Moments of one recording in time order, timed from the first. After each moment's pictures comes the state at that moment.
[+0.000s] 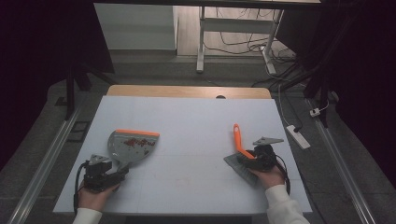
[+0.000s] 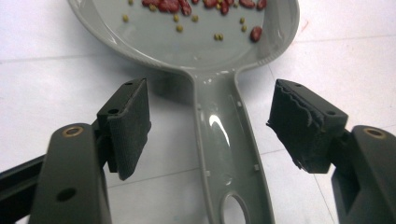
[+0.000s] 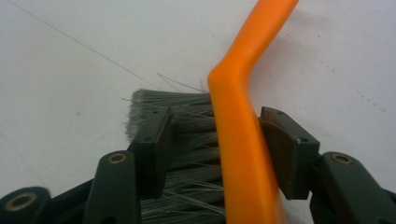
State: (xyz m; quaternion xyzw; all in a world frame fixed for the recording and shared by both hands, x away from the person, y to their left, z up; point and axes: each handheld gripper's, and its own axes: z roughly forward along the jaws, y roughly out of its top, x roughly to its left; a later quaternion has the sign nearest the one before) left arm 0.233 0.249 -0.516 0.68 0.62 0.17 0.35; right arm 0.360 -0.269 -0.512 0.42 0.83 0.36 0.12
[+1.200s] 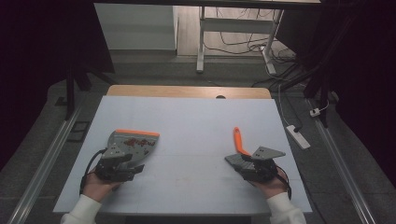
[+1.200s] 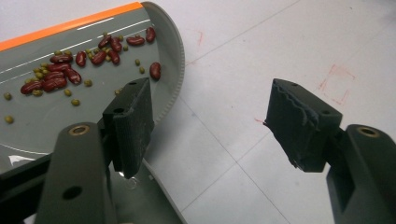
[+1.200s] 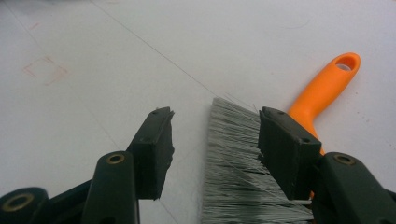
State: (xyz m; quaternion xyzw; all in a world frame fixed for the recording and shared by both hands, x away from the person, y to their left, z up) left arm 0.263 0.229 -0.501 0.81 0.43 0.12 0.38; right arm 0.313 -0.256 -0.494 0.30 0.84 0.41 0.16
